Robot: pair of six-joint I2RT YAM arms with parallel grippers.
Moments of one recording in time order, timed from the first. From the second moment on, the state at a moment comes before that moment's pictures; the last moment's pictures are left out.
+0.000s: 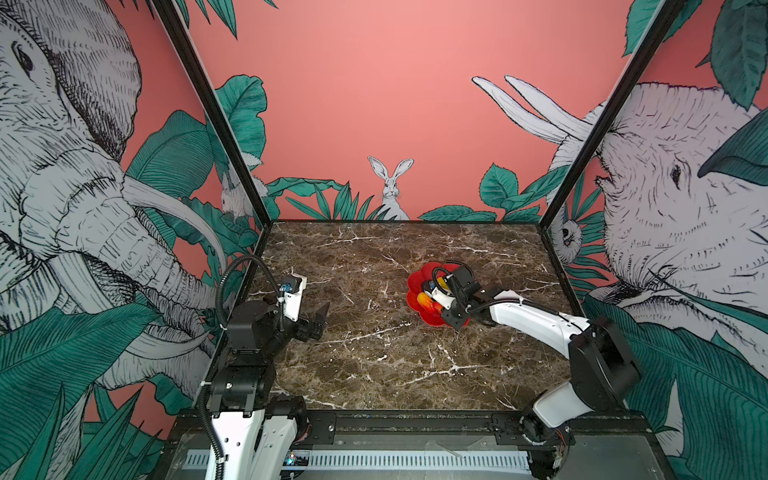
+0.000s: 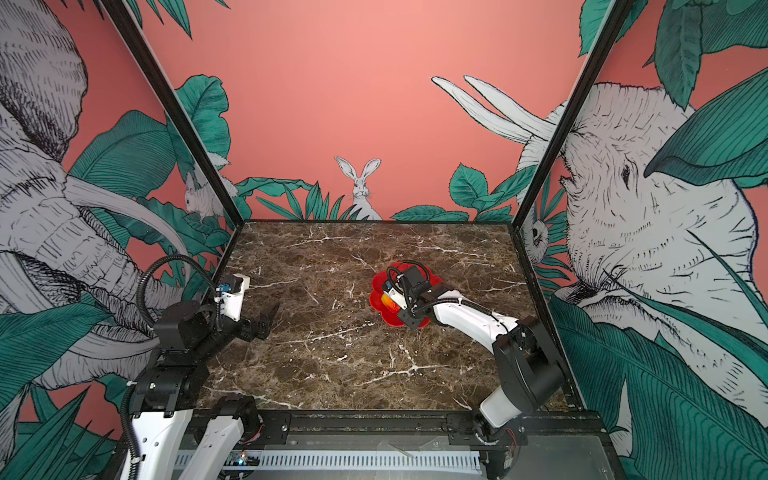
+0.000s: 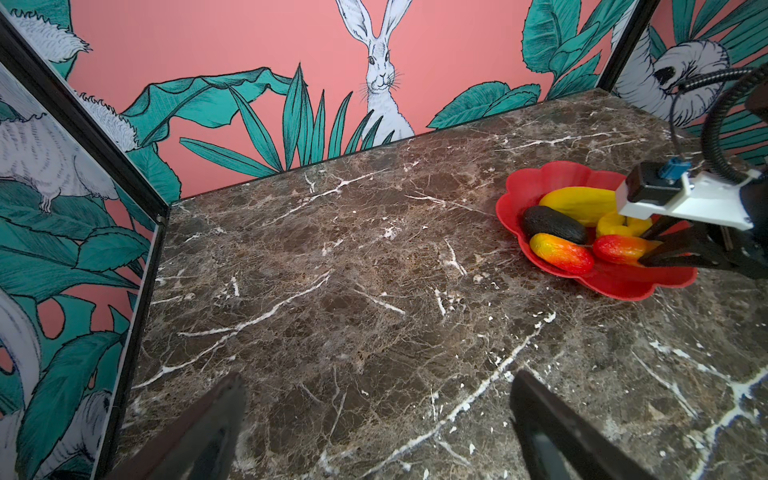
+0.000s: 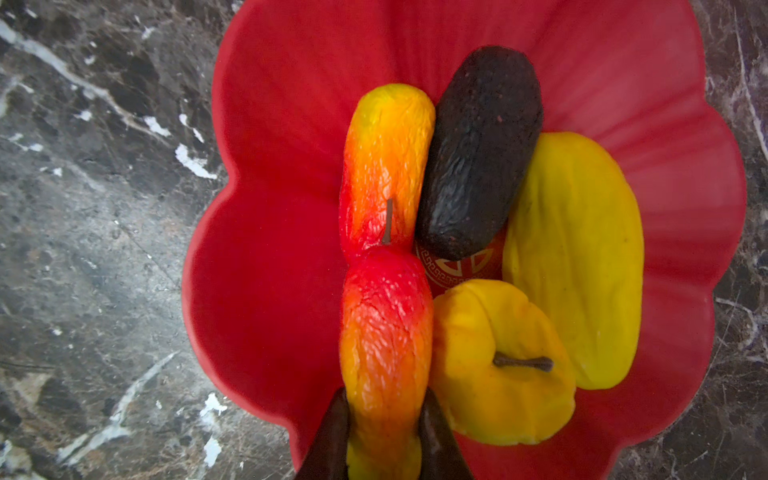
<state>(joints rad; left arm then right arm) -0.04 0.51 0.78 -0.68 0.30 0.20 0.62 1.55 1.01 -0.58 0.05 -0.37</state>
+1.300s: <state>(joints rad) -0.04 0.94 0.38 0.15 0.05 0.00 0.06 0.98 0.36 0.16 0.29 -0.10</state>
